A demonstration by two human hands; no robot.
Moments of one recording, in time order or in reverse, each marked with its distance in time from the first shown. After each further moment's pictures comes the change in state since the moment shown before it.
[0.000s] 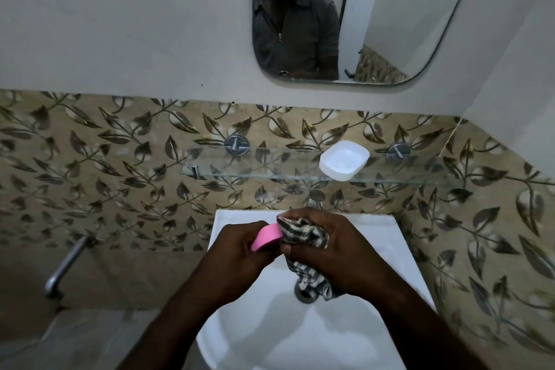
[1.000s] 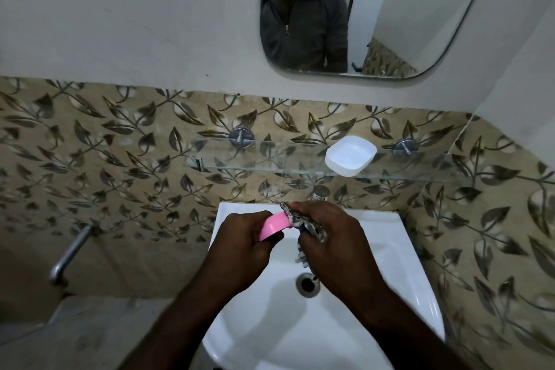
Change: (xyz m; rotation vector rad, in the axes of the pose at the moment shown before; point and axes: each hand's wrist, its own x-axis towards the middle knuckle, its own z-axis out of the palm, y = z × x) left_hand 0.007 -0.001 0.003 0.290 0.169 0.081; right_hand 0.004 0.016 0.022 -0.332 0.350 -0.108
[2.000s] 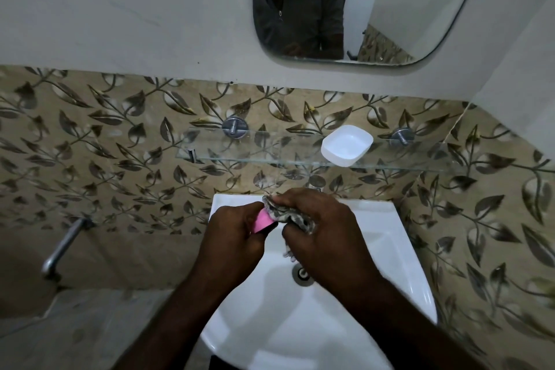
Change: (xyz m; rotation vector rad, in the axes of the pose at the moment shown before) left_hand -0.002 0.006 -0.002 0.028 0.096 0.034; right_hand 0.000 -0.025 0.000 -0.039 -0.056 -0.041
